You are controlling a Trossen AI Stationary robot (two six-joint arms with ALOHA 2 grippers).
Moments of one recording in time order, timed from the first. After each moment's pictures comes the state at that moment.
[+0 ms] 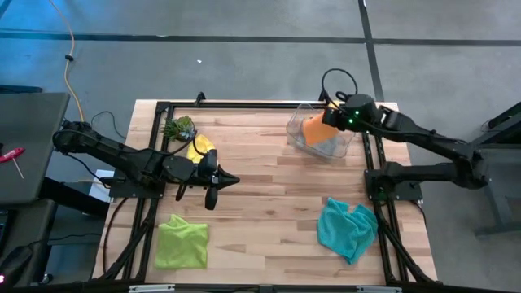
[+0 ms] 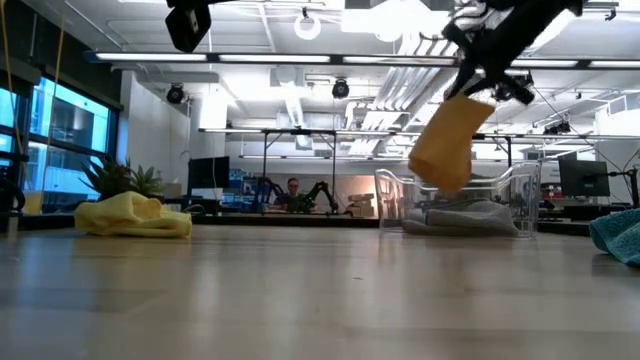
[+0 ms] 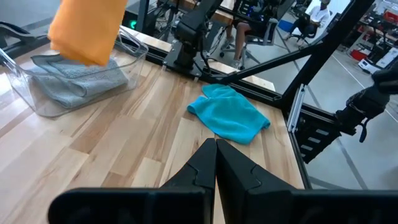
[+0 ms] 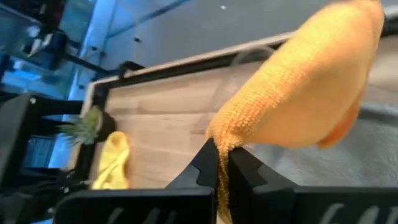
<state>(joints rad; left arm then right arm) -0.18 1.07 0.74 0.00 -0.30 -0.43 -0.52 0.95 0.88 -0.57 0.15 1.02</state>
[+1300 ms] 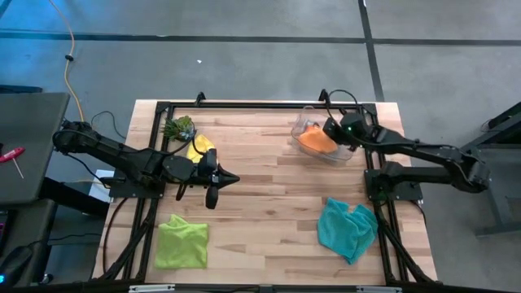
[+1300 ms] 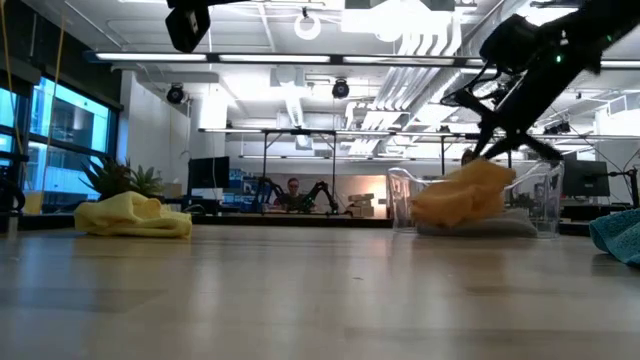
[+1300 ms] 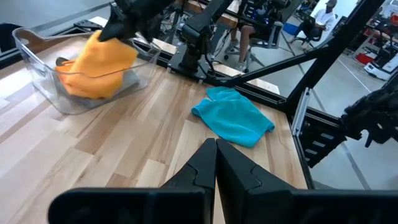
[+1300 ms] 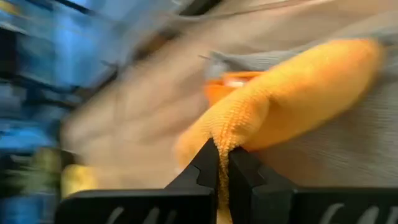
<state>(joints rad) -0.18 1.07 0.74 0.01 -0.32 -0.44 -0.59 0.93 0.51 -0.35 0.15 1.27</state>
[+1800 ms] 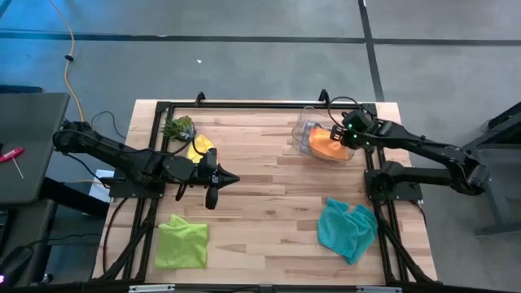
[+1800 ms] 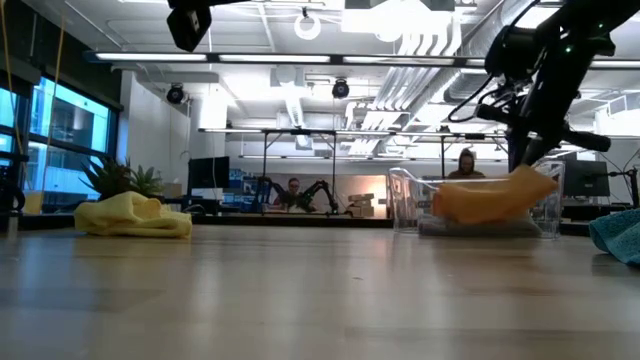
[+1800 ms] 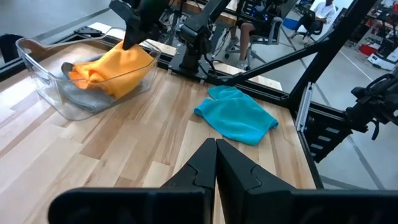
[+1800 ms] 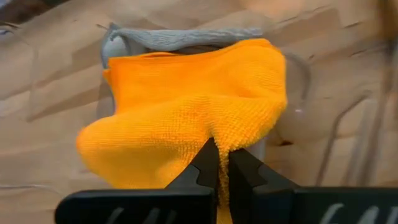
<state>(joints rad) -0.18 1.07 0.74 0.00 -0.33 -0.39 -0.66 0.93 0.62 -0.78 0.11 1.15</state>
